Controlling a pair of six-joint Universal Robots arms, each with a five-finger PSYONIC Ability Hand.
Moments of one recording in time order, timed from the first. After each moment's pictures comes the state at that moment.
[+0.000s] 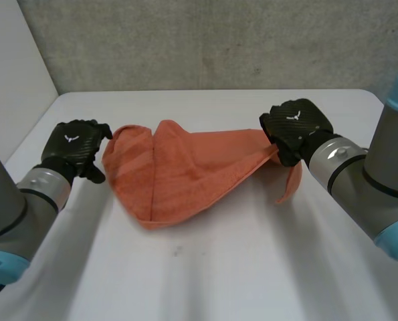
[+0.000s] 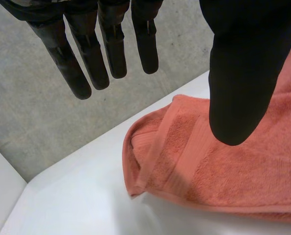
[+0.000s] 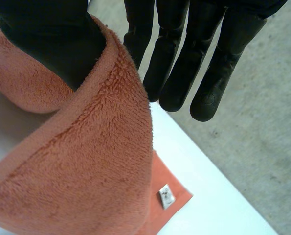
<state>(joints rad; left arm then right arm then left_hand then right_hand) 4.46 -1.81 -1.79 3.49 -1.46 3.38 2.02 -1.26 1.42 0.03 1.44 2.69 0.48 0.47 0.48 0.47 0.29 0.97 1.17 1.18 1.19 0.99</state>
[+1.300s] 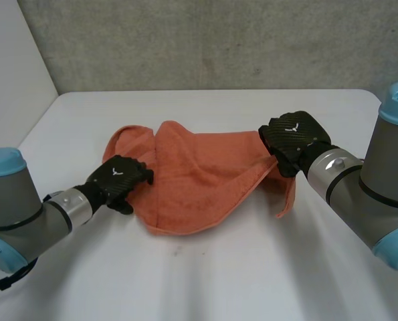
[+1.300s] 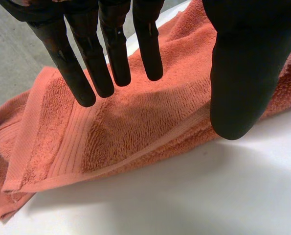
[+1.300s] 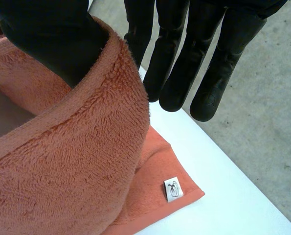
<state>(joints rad) 4.56 -2.15 -1.66 3.44 -0.93 3.69 2.02 -1.25 1.46 0.02 1.44 2.69 0.57 0.57 0.57 0.58 0.39 0.97 1.17 1.18 1.19 0.99</state>
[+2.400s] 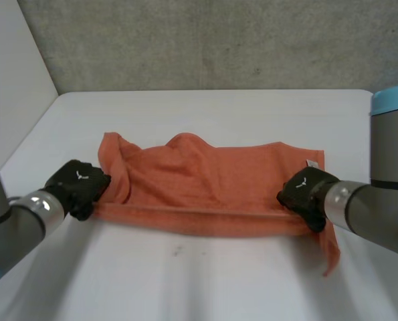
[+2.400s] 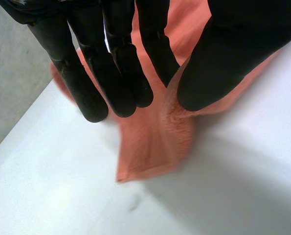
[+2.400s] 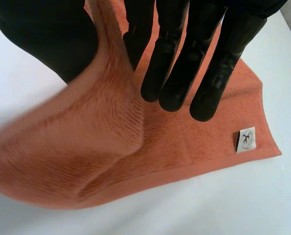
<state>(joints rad) 4.54 -1.88 -1.76 3.17 -1.34 3.86 1.95 -1.14 1.39 0.47 1.45 2.30 1.13 1.20 1.19 1.19 0.96 0.97 1.17 1.18 1.19 0.99</state>
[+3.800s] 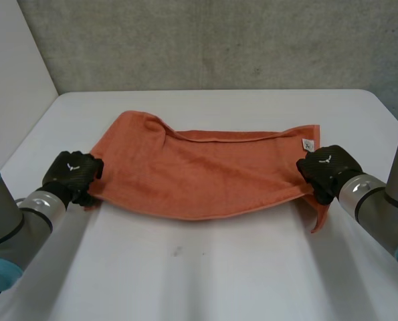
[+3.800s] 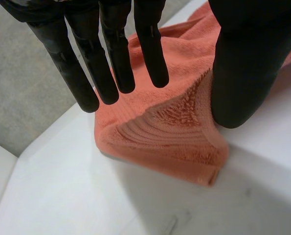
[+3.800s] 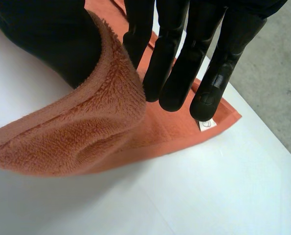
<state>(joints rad) 4.61 -1.98 -1.85 3.58 -1.30 3.63 1.82 -1.20 1.61 0.01 1.42 2.53 0.67 0.67 0.67 0.66 0.49 0.97 1.17 1.18 1.19 0.99</state>
